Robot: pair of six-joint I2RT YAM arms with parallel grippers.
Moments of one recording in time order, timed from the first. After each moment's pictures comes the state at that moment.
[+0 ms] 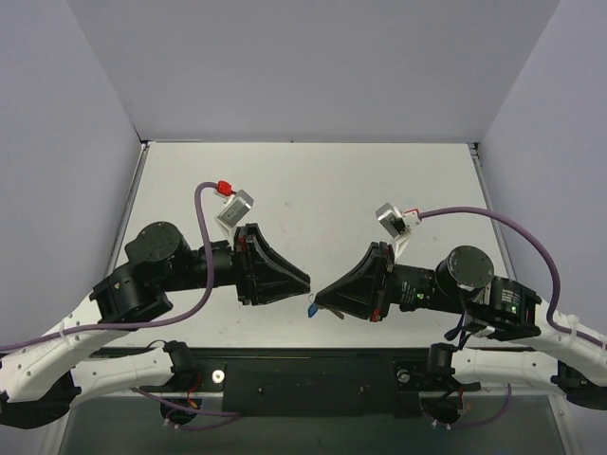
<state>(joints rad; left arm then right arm) -1.07 0.87 1.23 -0.30 0.40 -0.73 1.25 0.80 1.14 -0.29 -0.14 0.70</state>
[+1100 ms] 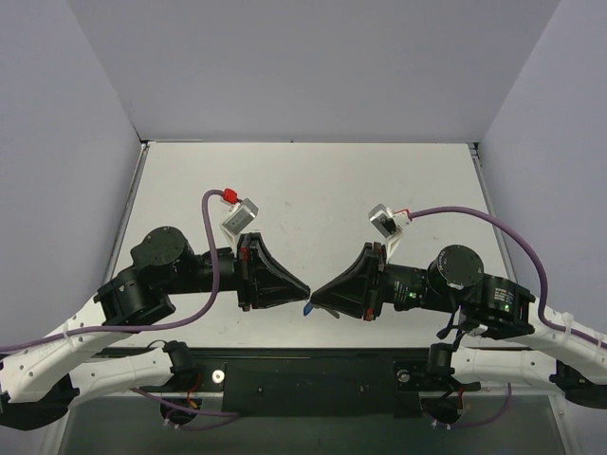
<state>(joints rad) -1.07 0.84 1.17 -0.28 0.45 -0.73 1.25 0.82 1.13 -0.31 -0.13 0.69</state>
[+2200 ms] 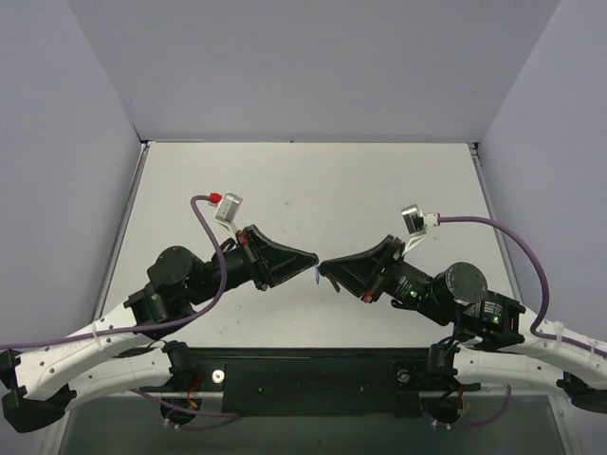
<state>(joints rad) -1.08 0.79 0.89 0.15 0.12 -0.99 1.26 0.72 0.91 -0.07 0.22 0.76</state>
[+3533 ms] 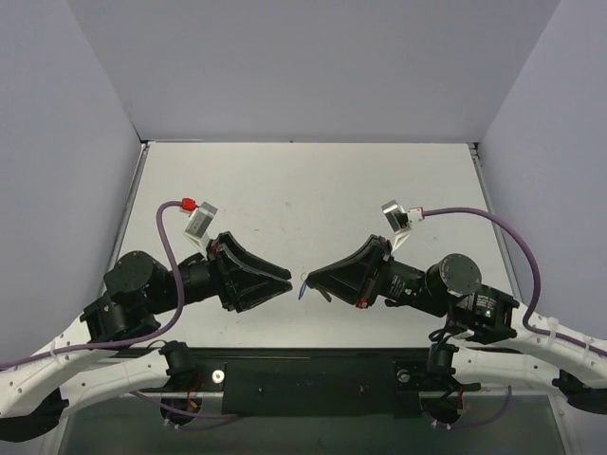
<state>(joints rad) -1.08 0.68 1.02 -0.18 0.21 -0.83 1.22 0.77 0.96 -0.03 0.00 0.79</state>
